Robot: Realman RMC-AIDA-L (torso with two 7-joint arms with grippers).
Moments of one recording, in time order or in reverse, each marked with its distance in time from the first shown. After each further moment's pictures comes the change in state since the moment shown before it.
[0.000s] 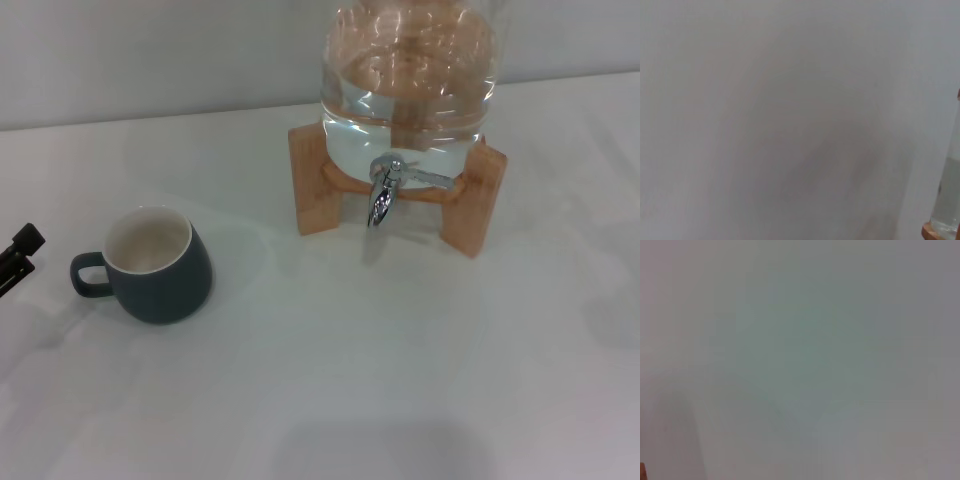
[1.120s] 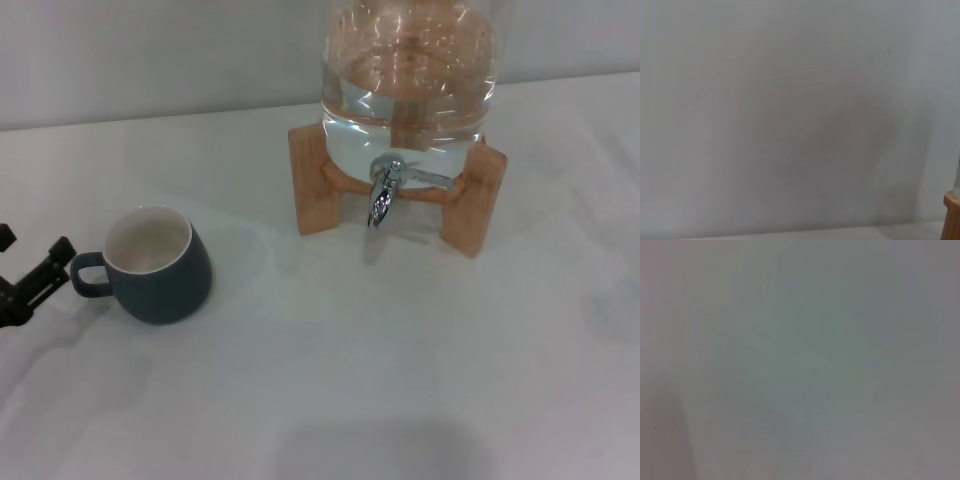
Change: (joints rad) left arm -0.021 -0.003 -0.003 -0.126 -0.011 0.135 0.175; right arm 0.013 0.000 0.004 0.002 0.003 -0.029 -0.005
